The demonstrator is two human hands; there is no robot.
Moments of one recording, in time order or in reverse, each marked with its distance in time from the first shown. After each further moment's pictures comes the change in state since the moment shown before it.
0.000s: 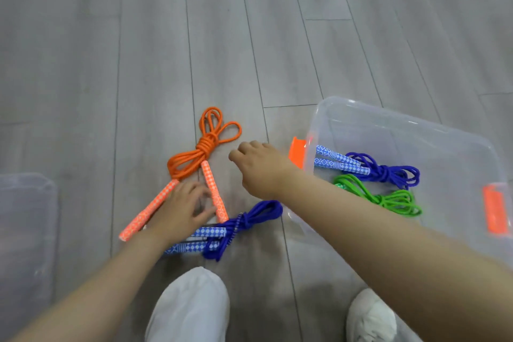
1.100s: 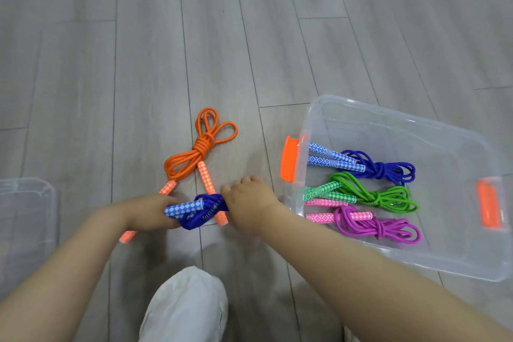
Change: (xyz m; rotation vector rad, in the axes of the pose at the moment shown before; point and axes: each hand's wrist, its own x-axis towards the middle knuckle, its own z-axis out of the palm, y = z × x) left_hand 0.003 -0.016 -0.064 0.006 -0.635 -0.205; right_hand -0.018 -0.045 0.036 -0.057 -0.105 0.002
